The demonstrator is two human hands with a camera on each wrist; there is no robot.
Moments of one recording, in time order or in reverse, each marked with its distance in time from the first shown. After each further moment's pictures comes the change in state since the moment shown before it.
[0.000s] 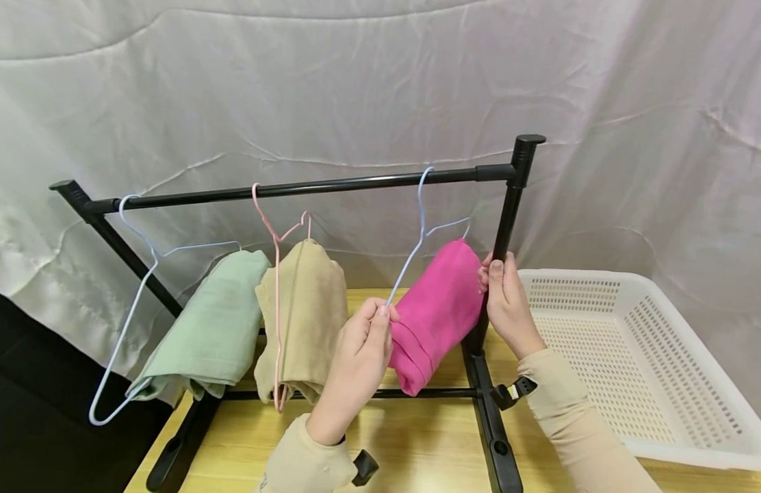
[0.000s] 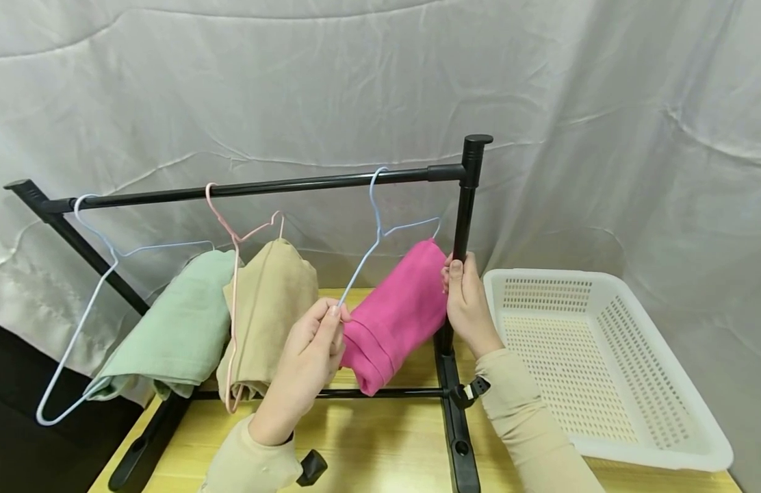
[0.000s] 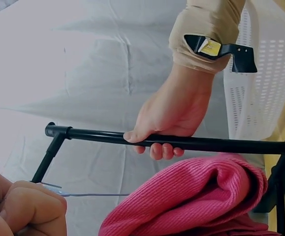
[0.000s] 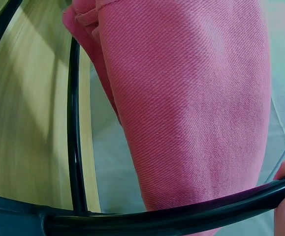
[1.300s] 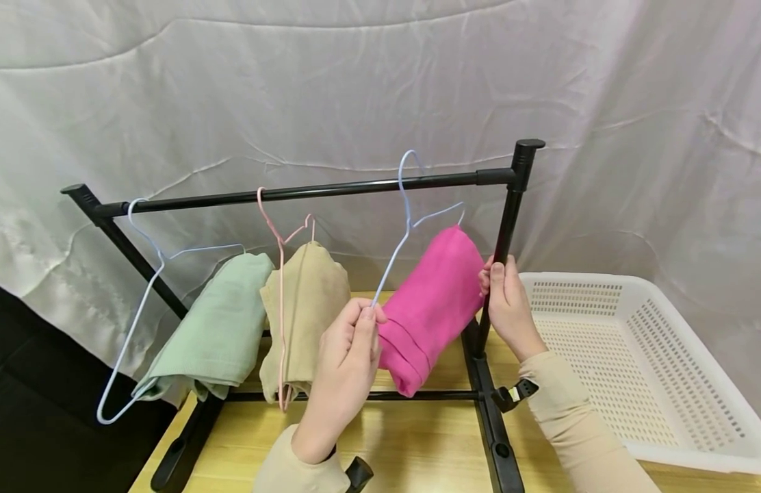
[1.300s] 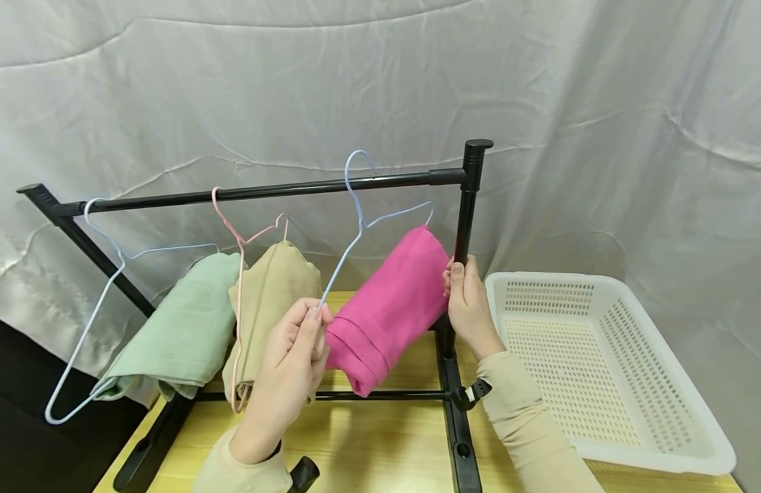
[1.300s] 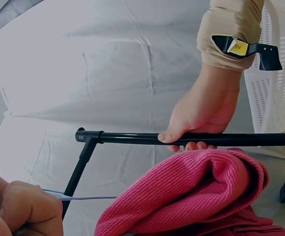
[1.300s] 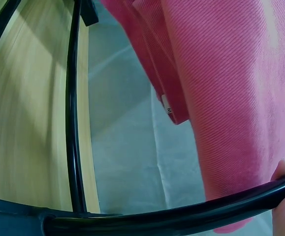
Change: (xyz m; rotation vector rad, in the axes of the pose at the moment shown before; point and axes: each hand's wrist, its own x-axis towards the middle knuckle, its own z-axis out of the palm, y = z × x) left_hand -0.017 0.022 -0.013 -0.103 0.042 0.083; right_hand -0.001 -0.005 -0.002 -0.056 -0.003 0.035
